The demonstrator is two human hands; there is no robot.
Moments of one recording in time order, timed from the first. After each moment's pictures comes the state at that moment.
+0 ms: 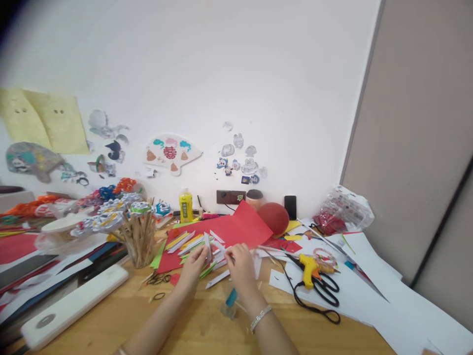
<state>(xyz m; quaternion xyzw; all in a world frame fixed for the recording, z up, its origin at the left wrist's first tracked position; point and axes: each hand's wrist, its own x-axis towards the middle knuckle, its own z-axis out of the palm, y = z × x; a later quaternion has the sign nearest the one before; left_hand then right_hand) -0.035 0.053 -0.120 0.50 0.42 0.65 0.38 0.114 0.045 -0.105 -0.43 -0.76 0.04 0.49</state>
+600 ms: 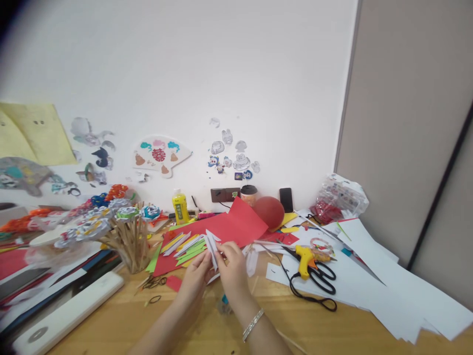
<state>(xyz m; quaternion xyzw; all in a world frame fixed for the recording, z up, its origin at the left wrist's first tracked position) 0.004 0.016 -0.101 0.37 0.31 0.64 0.60 0.105 0.023 -0.094 -0.36 -0.67 0.17 0.63</state>
